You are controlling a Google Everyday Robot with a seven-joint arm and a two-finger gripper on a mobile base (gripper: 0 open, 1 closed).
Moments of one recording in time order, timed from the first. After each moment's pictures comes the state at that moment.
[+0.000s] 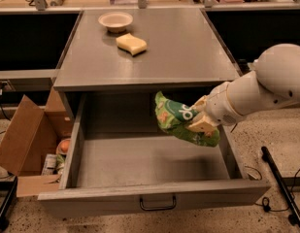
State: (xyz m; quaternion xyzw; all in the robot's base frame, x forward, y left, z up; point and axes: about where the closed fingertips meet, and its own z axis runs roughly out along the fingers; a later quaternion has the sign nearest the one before) arm 0.512 -0.136 0.796 -0.60 0.74 0.11 0.30
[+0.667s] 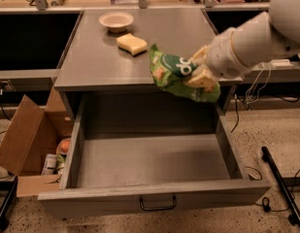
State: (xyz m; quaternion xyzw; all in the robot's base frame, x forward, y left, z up) arm 0.557 -0.127 0.910 -0.63 0.69 0.04 0.37
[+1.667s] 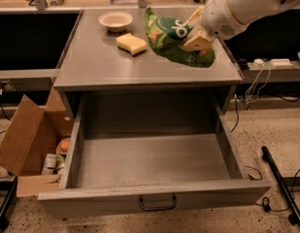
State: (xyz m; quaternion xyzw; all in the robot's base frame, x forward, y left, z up) arm 0.620 -0.116 0.978 -0.63 0.66 0.01 0.40
